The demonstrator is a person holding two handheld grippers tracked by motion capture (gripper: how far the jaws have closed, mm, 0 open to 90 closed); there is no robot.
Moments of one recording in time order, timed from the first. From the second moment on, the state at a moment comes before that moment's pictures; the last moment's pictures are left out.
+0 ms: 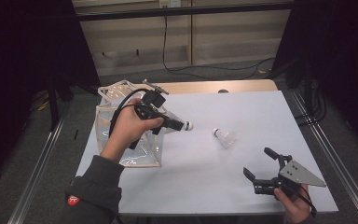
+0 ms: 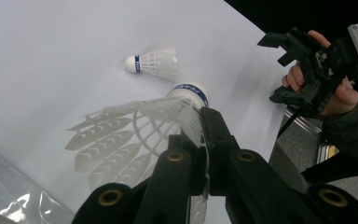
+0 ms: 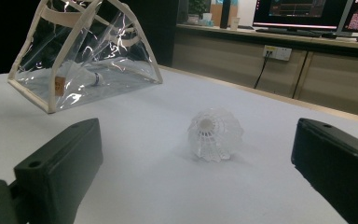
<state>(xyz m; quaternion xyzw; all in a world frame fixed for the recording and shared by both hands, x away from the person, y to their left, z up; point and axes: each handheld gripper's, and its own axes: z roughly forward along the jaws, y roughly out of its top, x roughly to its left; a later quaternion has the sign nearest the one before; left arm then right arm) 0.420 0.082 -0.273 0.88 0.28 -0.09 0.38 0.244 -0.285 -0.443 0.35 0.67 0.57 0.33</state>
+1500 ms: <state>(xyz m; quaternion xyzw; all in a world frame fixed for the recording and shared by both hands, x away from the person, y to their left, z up) 0.438 0.094 -0.253 0.87 0.30 -0.07 0.38 0.245 -0.285 -0.443 0.35 0.67 0.57 0.33</state>
